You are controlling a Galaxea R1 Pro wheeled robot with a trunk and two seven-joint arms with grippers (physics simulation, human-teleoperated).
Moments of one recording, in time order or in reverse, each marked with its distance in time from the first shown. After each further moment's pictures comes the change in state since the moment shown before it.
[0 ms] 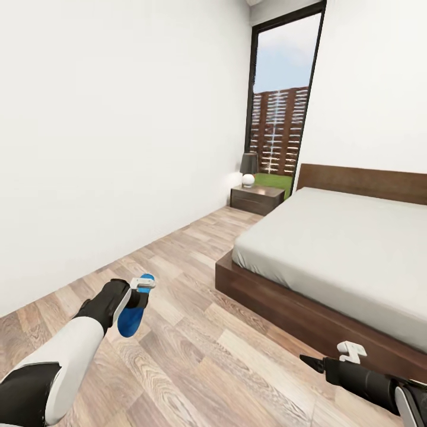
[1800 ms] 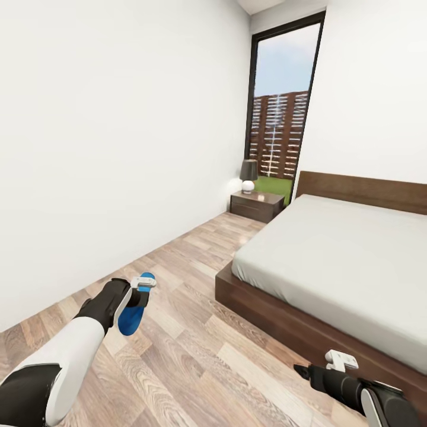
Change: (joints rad) left arm 0.004 -0.004 -0.004 -0.017 -0.002 -0.002 0.007; right arm -0.001 0.106 0.085 0.036 -0.007 -0.017 -0.420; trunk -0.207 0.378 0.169
